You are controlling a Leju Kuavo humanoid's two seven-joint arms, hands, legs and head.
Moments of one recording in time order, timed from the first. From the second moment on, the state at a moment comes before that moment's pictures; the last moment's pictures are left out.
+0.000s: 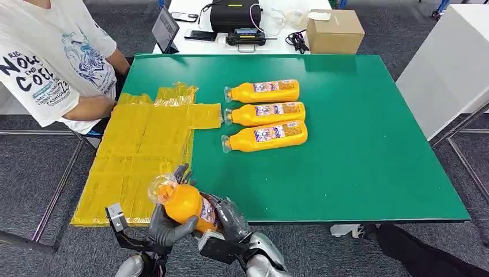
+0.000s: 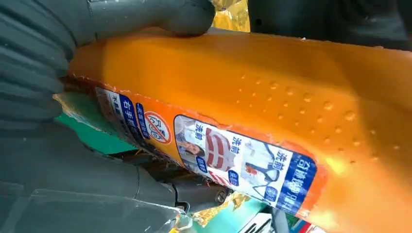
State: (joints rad) left arm 0.02 -0.21 -0.20 -1.24 0.27 -0.35 -0.44; right arm -0.16 0.25 0.64 -0.89 0.52 -0.18 -0.63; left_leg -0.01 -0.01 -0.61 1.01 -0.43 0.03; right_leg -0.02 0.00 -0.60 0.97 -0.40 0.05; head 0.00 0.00
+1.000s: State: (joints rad) left arm 0.03 -0.21 -0.19 -1.22 0.32 -0.39 -0.45; right arm -0.17 0.26 0.66 -0.84 0.52 -0.17 -0.64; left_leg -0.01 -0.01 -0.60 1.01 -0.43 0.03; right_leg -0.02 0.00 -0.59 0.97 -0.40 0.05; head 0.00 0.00
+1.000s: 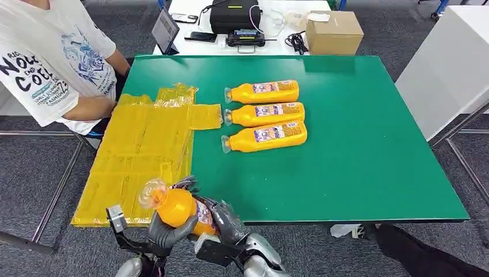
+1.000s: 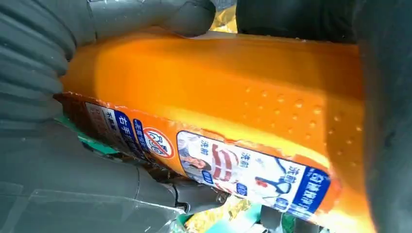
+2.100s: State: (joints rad) left arm 0.06 -0.23 -0.20 -1.48 0.38 -0.25 -0.45; right arm -0.08 0.25 0.61 -1.07 0.42 -0.21 -0.59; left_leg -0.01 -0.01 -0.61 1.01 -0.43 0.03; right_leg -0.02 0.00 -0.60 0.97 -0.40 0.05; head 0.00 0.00
